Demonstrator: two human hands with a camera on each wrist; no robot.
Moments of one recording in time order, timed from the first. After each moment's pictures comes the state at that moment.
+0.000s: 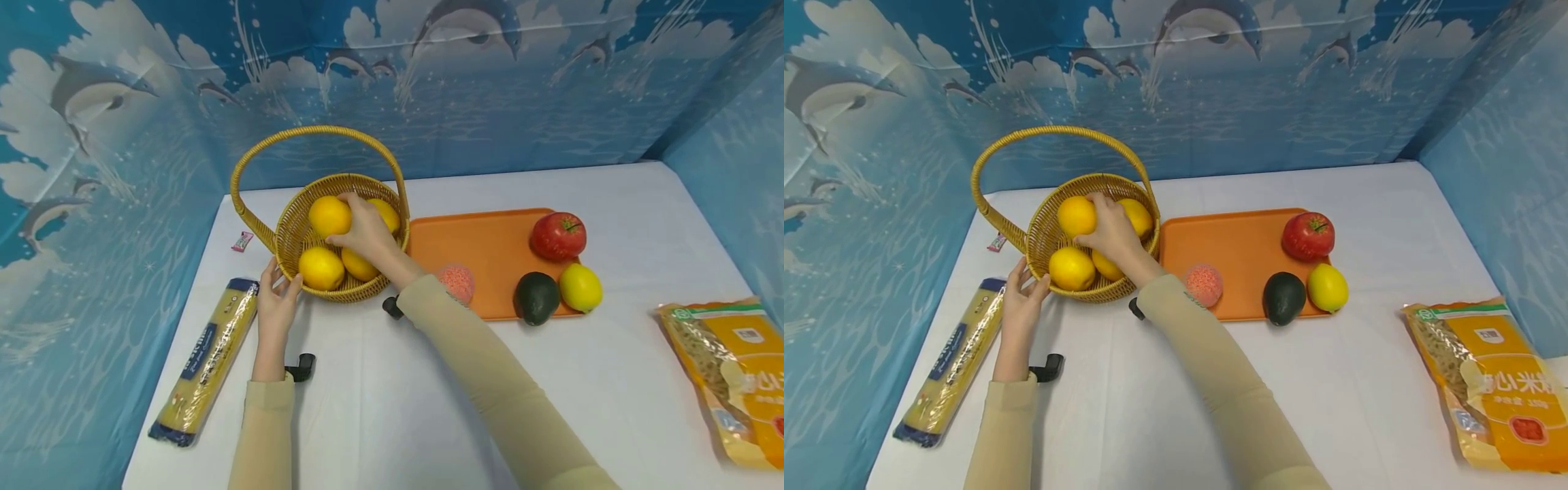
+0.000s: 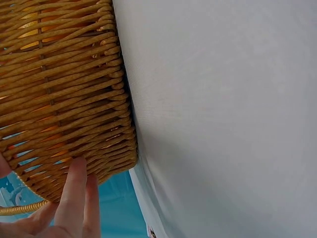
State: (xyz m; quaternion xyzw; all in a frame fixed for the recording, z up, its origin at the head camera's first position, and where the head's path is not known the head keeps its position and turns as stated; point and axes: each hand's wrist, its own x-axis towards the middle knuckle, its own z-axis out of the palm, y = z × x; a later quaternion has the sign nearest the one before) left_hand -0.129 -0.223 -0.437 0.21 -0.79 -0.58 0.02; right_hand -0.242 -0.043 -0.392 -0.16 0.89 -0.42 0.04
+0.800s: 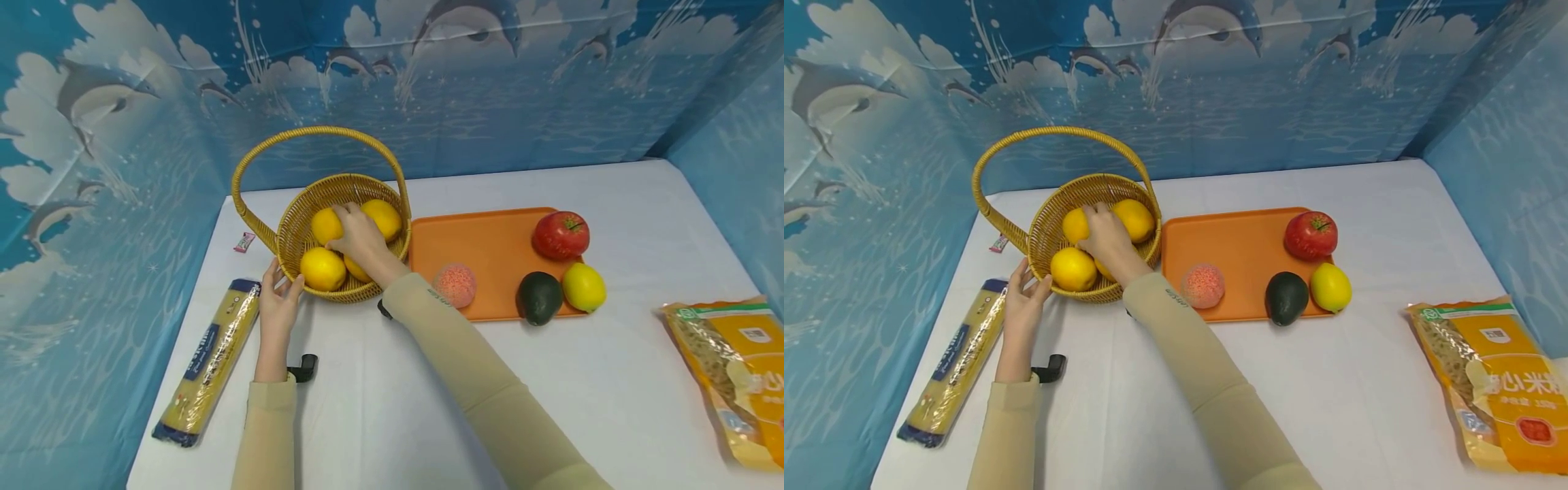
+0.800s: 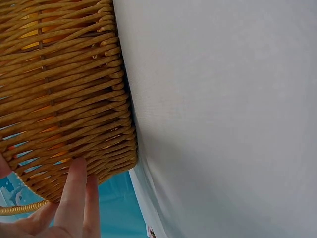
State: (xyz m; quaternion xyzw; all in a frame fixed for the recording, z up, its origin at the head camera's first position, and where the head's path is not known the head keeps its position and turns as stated) left_hand -0.128 -0.222 -0.440 0.21 -0.78 -0.58 0.02; right_hand -0.242 -0.062 -0.401 -0.18 0.94 -0.29 0.06
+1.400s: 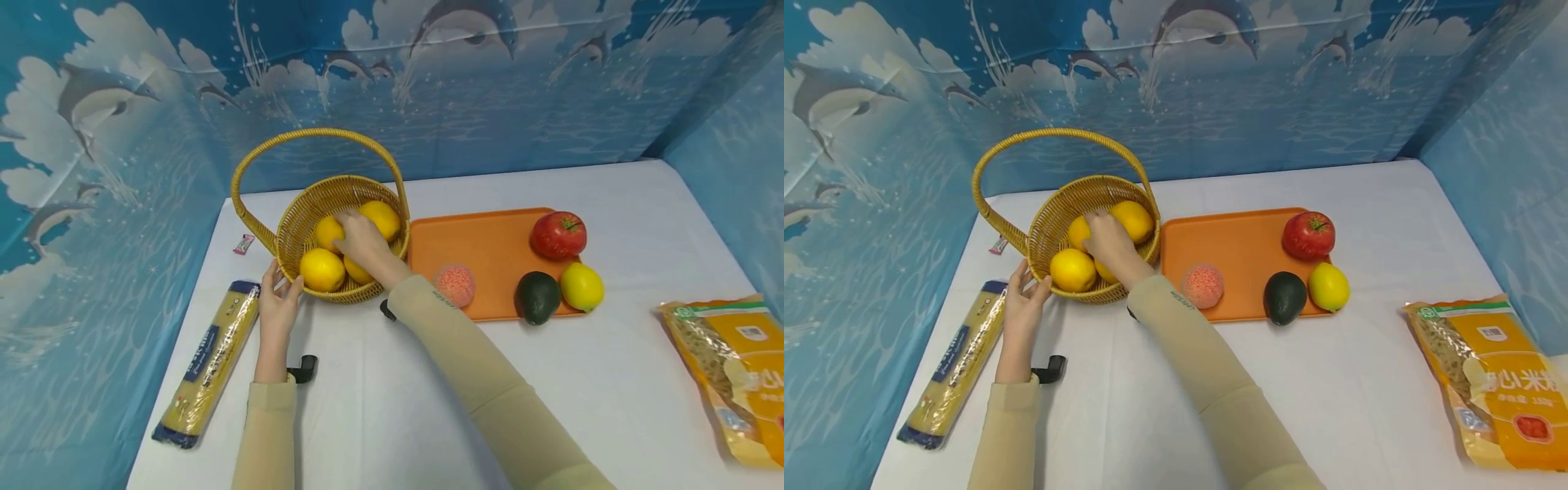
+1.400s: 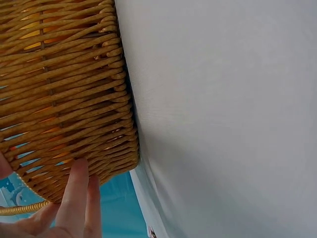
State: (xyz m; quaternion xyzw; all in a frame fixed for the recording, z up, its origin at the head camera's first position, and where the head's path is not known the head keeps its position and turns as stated) left_hand -0.128 -0.220 -0.438 0.21 -0.79 -0.58 0.03; right_hand -0.238 -0.055 -0.397 -0.17 0.93 -0.31 0.08
